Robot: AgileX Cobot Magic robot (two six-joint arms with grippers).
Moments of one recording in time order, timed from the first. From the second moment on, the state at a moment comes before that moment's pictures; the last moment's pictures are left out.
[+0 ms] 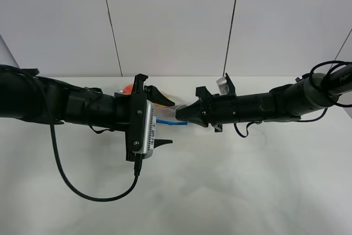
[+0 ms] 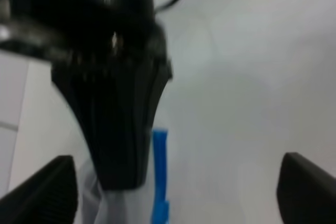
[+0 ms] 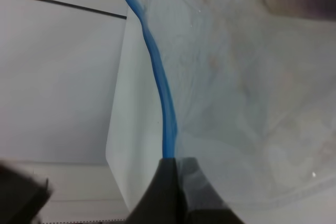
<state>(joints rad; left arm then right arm) -0.45 1.73 -0.84 -1.73 0.42 2.98 0.21 2.06 -1.00 1.74 1.00 -1.24</state>
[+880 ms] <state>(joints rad) -0.45 1.86 -0.92 -1.73 0.29 2.94 0.21 2.06 -1.00 1.74 1.02 -1.26</state>
